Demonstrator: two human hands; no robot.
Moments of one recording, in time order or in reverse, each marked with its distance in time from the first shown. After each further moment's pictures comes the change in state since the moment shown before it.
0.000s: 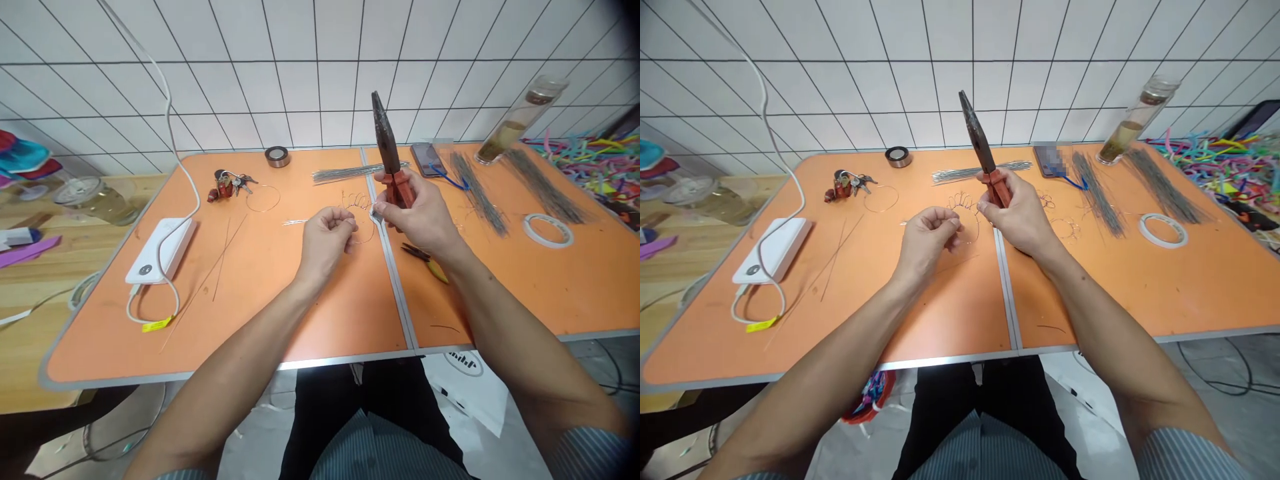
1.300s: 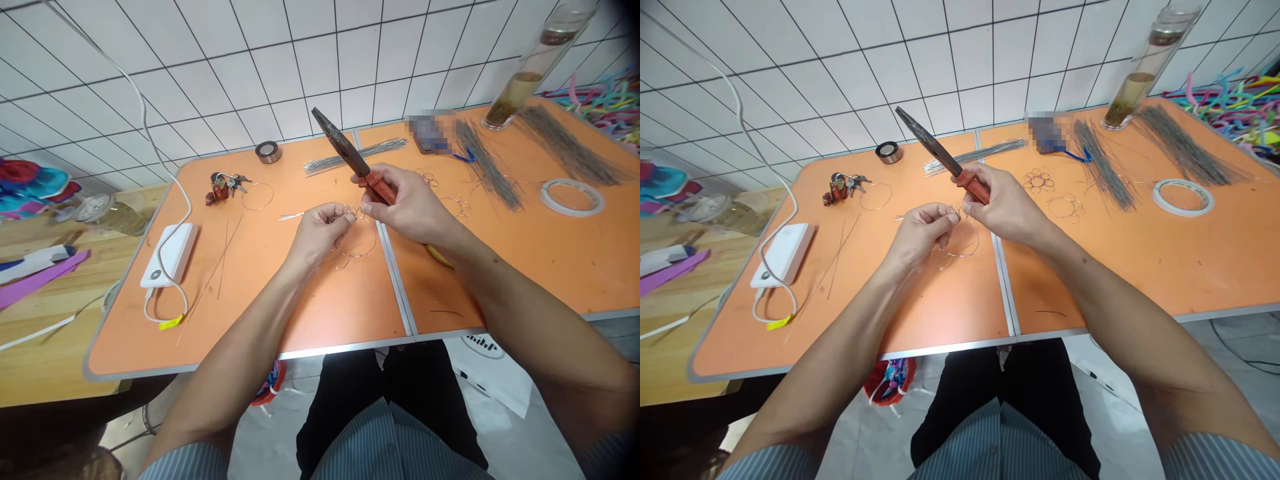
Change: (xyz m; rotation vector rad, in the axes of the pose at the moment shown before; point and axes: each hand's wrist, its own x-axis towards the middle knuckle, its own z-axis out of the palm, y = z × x) left_hand 0.010 -0.010 -0.008 0.142 -0.232 -0.033; right_hand -0.003 0.020 -0.006 0.017 -0.161 -0.150
